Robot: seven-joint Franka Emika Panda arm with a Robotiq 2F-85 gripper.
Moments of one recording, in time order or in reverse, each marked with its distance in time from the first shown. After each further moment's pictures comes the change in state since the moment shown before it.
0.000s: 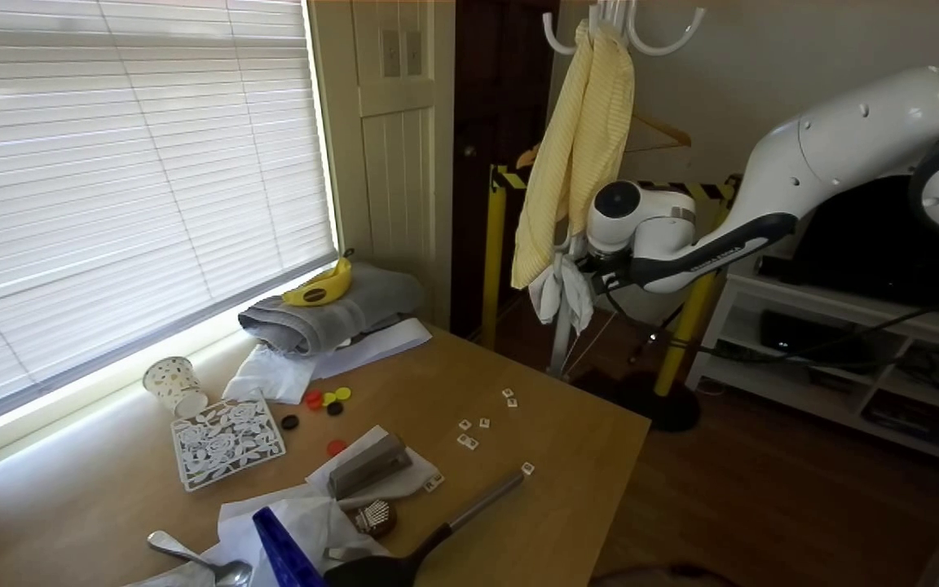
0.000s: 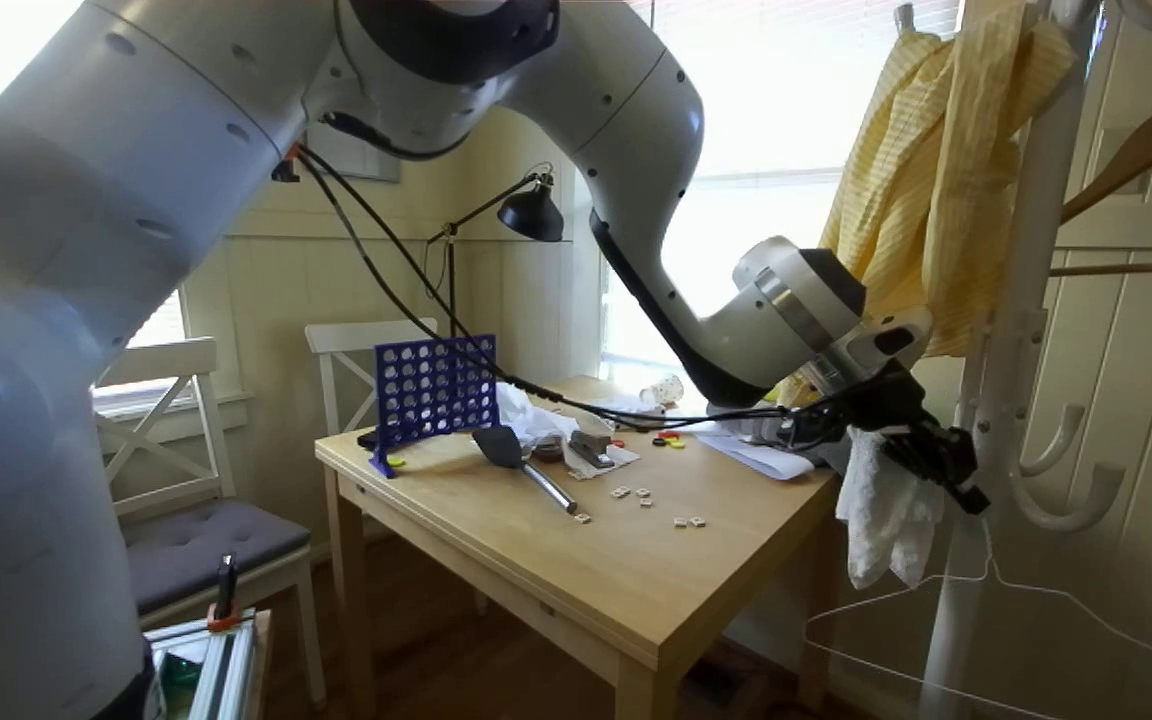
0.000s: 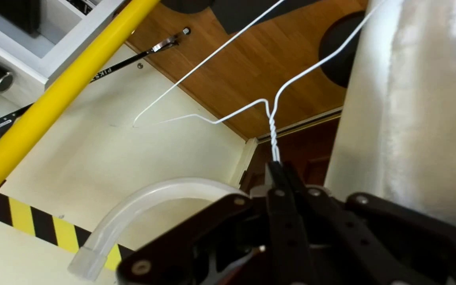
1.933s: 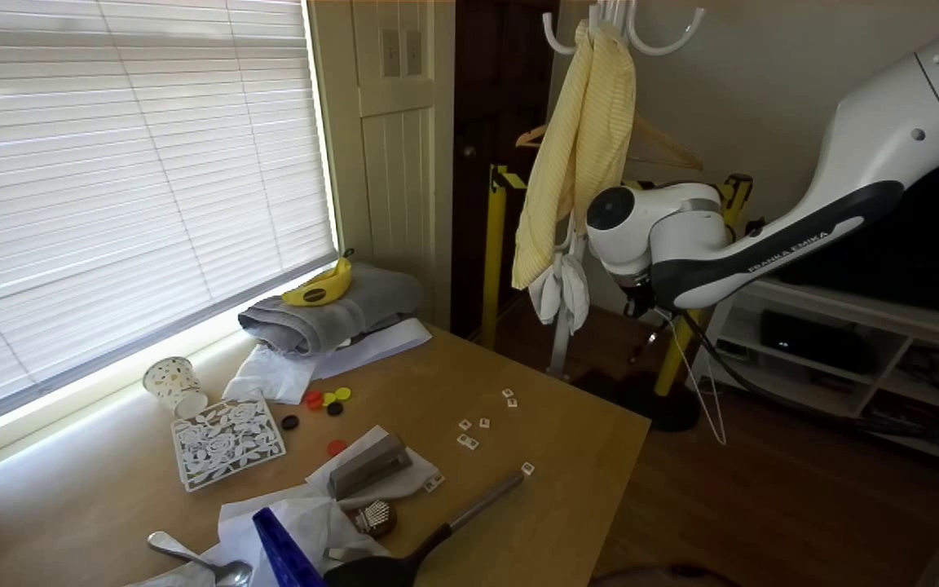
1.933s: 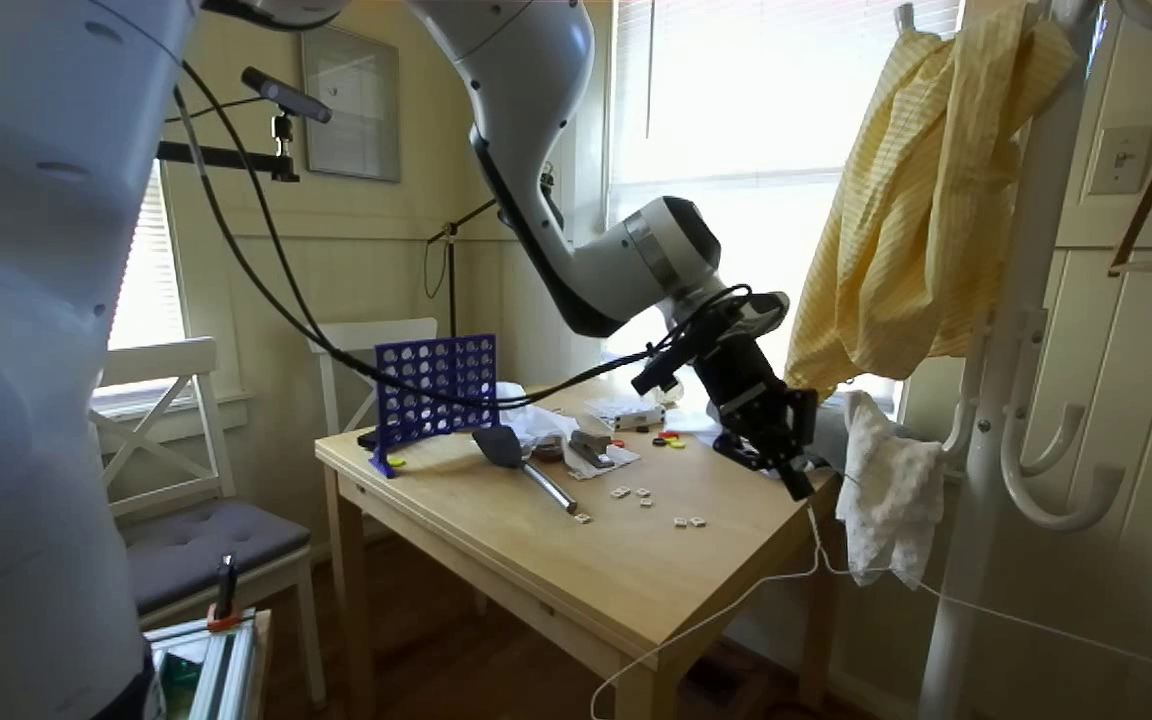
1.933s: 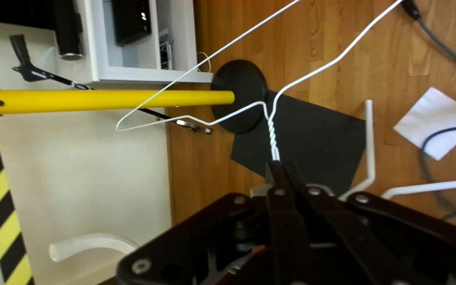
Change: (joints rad) arm -0.055 -0.319 0.335 -0.338 0.016 -0.535 -0.671
